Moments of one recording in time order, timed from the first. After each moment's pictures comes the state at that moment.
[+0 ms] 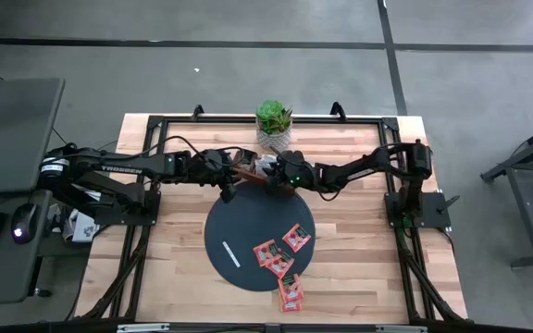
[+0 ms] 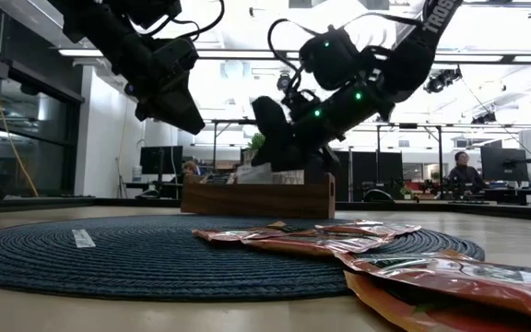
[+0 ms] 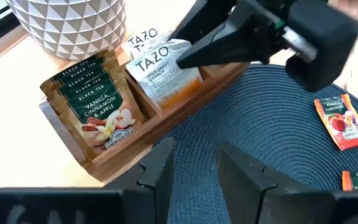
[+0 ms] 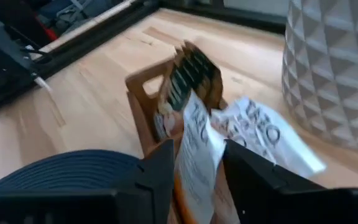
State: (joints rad) left arm 0.12 1.20 0.74 -0.23 -0.18 -0.36; right arm -0.14 1.89 0.90 0.54 0.35 0.52
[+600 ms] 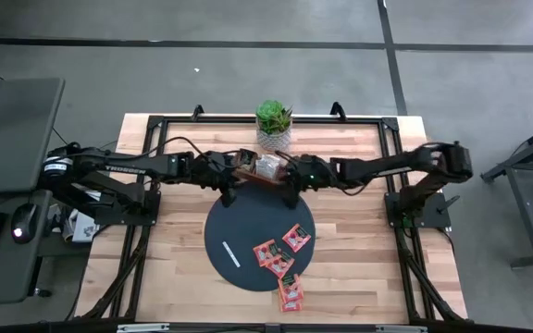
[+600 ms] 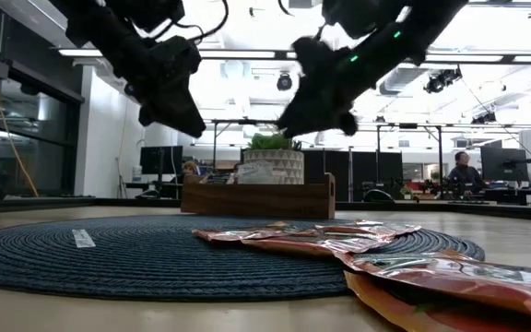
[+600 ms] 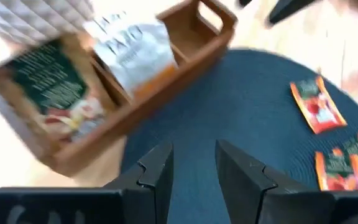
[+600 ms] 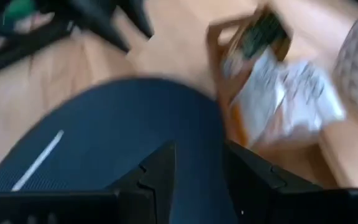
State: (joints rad) left arm 0.12 1.23 0.74 -0.22 -0.07 -0.36; right arm -0.10 1.58 0.90 0.08 0.09 0.42
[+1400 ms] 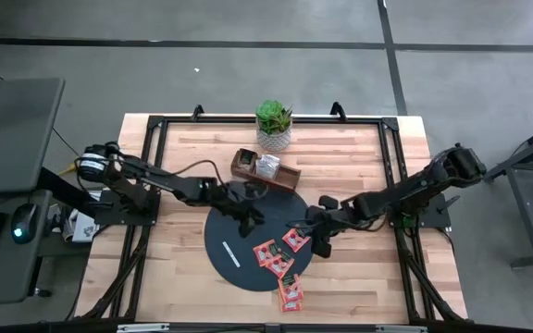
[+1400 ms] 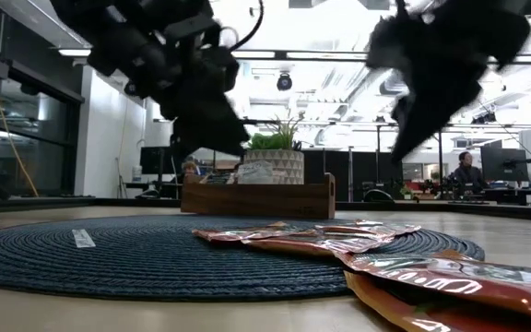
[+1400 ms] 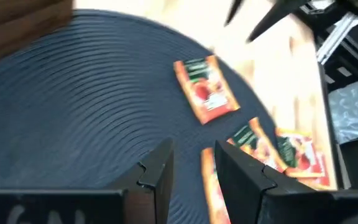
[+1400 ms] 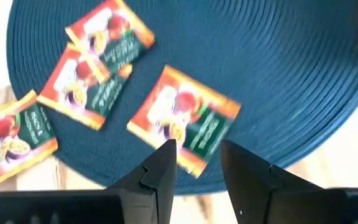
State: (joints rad) left arm -0.08 1.57 0.78 0.18 0.10 -0.57; right arm 0.31 1.48 0.82 -0.32 0.15 0.56
